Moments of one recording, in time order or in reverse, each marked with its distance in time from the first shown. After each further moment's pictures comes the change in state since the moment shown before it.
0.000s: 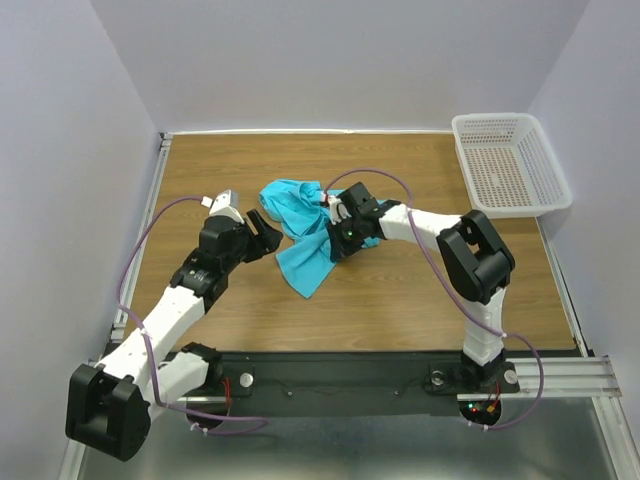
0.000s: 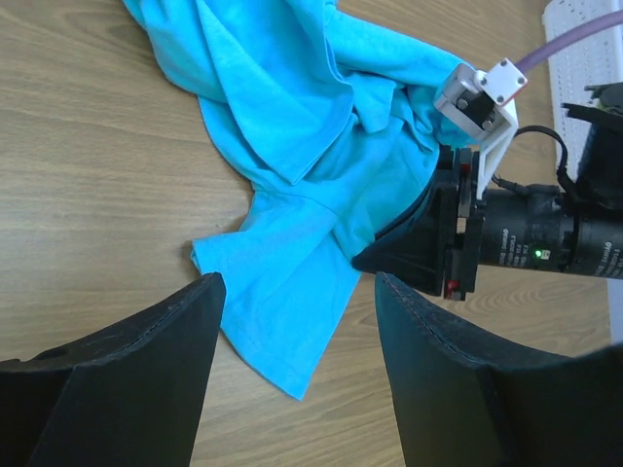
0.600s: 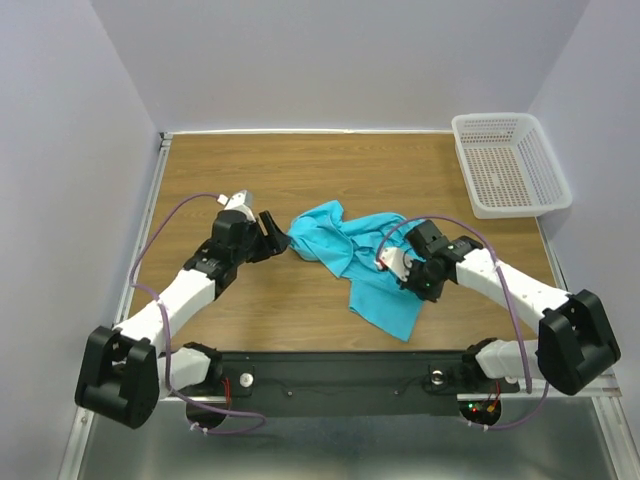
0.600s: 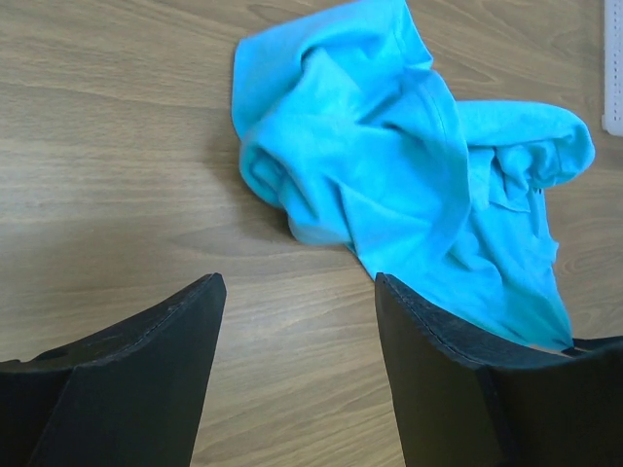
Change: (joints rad) left arm 0.000 0.142 0.009 0.029 0.060 0.035; right arm -0.078 -0.720 -0.531 -0.436 0.298 -0.720
